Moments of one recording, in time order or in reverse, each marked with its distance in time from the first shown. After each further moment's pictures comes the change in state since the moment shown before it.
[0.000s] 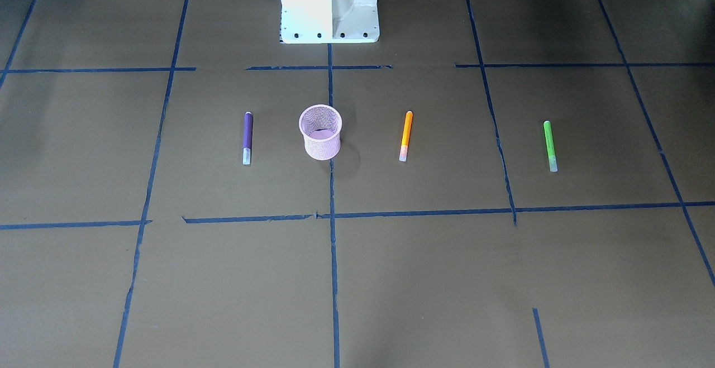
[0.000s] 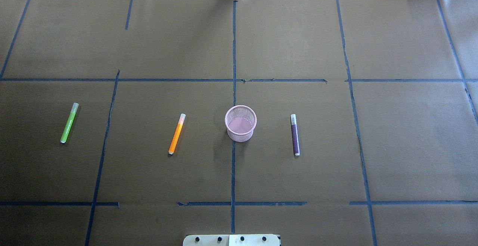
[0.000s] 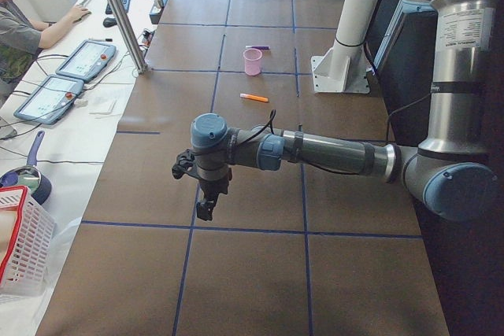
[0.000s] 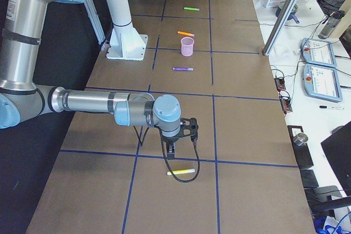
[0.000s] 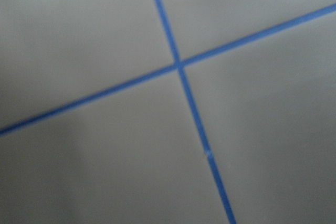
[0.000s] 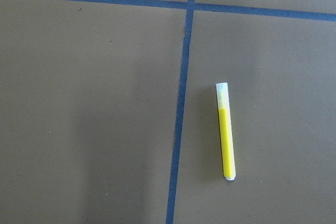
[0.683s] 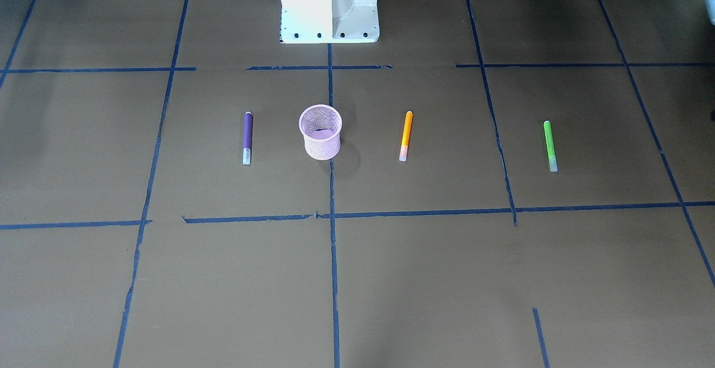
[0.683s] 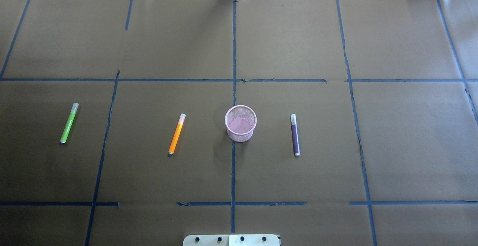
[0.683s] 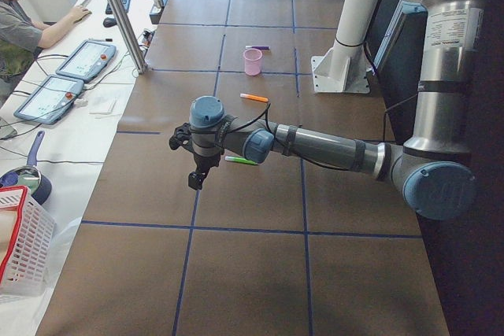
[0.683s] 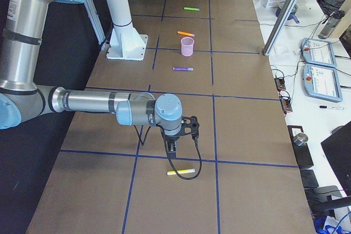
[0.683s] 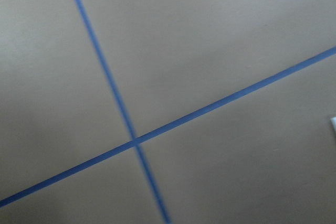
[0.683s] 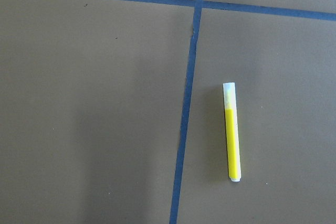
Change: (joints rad) left arm 0.171 -0.026 0.021 -0.206 -0.080 -0.265; right arm -0.018 0.001 -0.002 0.003 0.001 0.000
